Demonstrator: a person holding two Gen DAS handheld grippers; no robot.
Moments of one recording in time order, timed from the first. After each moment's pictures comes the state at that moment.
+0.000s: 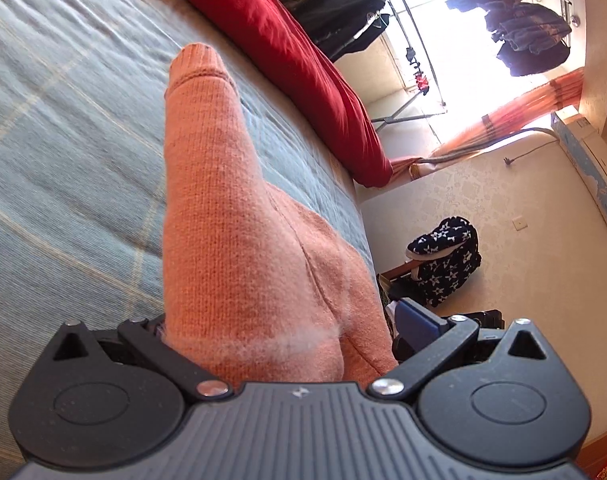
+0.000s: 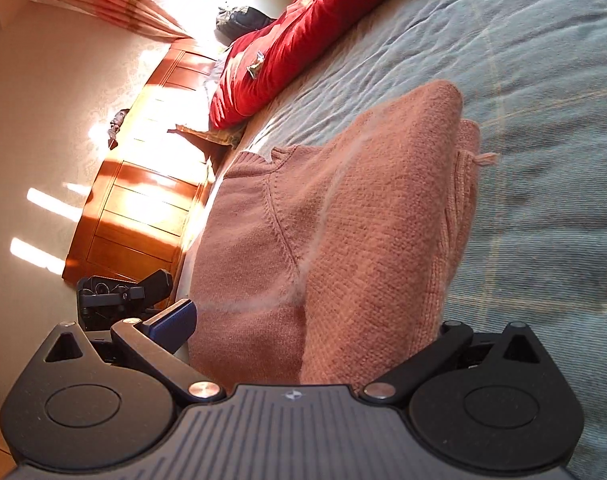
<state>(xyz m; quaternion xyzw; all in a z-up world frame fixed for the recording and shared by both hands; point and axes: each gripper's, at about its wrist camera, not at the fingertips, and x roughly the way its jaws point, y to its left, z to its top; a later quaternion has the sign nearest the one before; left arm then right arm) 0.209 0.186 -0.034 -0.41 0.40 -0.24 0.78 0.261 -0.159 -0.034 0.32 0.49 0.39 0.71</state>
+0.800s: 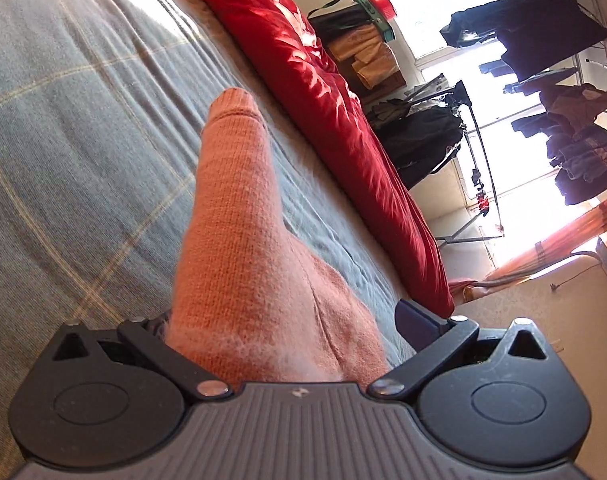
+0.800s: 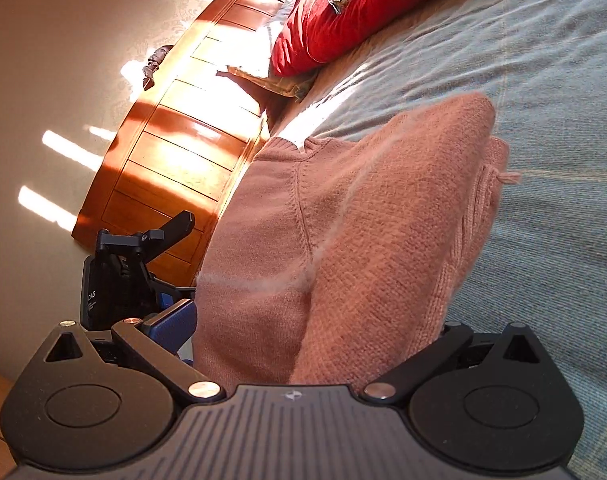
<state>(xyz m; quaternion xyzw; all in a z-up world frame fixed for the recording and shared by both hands) 0.248 0.388 -0.047 -0.47 0.33 -0.09 0.82 0.334 0.082 -0.058 0.28 0.48 0.49 0.68</state>
